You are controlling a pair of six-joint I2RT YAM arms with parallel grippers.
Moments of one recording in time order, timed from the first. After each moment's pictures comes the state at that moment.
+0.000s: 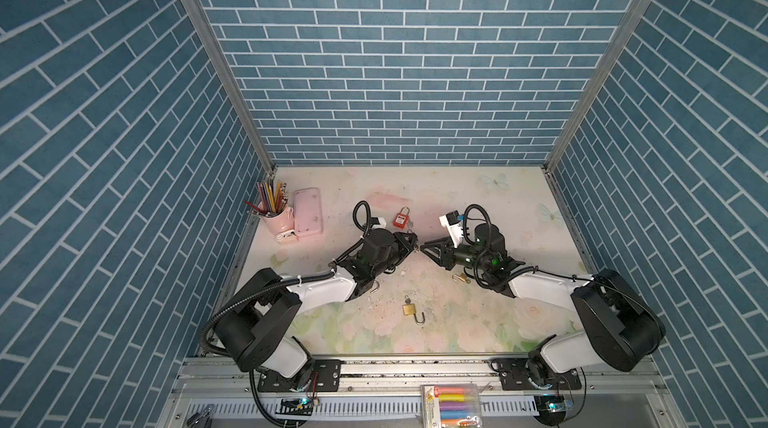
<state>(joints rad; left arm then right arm) -0.74 1.51 0.67 0.45 0.00 -1.33 0.61 1.47 0.57 0.58 -0.60 0.43</state>
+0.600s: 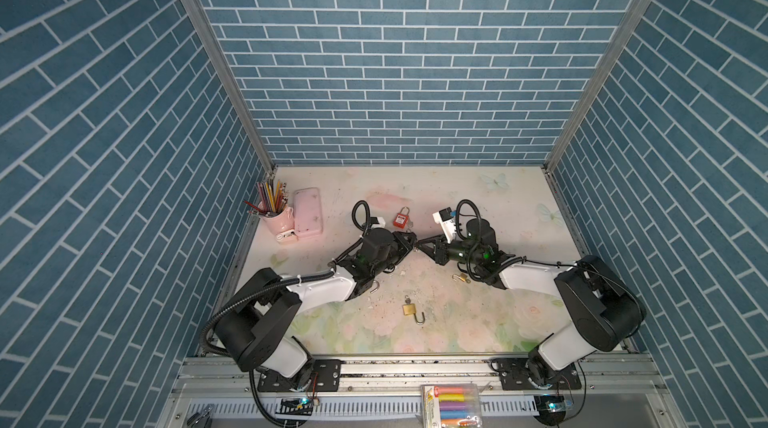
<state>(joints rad) -0.74 1.51 0.67 0.45 0.00 -1.33 0.62 1.59 0.65 0.59 -0.62 0.45</state>
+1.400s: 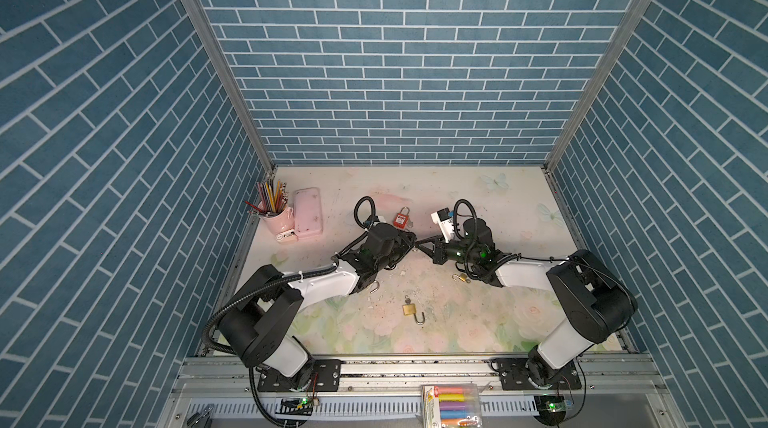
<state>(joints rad) -0.73 1.53 0.74 0.30 -0.01 -1.34 0.62 1.64 0.67 0.59 -0.62 0.48</state>
